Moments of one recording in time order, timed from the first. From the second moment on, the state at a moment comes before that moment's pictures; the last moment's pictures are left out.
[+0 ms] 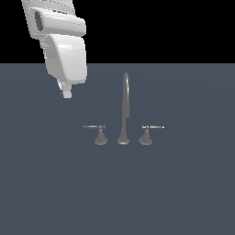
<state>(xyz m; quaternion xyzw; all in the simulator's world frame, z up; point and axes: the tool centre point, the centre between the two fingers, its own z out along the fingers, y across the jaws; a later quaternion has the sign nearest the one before) -0.112 0.128 0.223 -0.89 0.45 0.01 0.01</state>
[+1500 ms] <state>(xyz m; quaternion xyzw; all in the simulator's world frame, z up) -0.004 0.111 0.086 -0.74 0.68 0.00 0.00</state>
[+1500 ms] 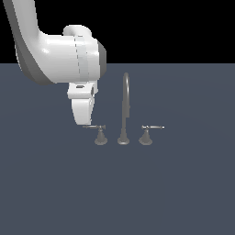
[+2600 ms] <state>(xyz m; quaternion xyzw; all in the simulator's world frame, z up) 0.005 0.106 0.065 -0.70 0.71 0.00 0.00</state>
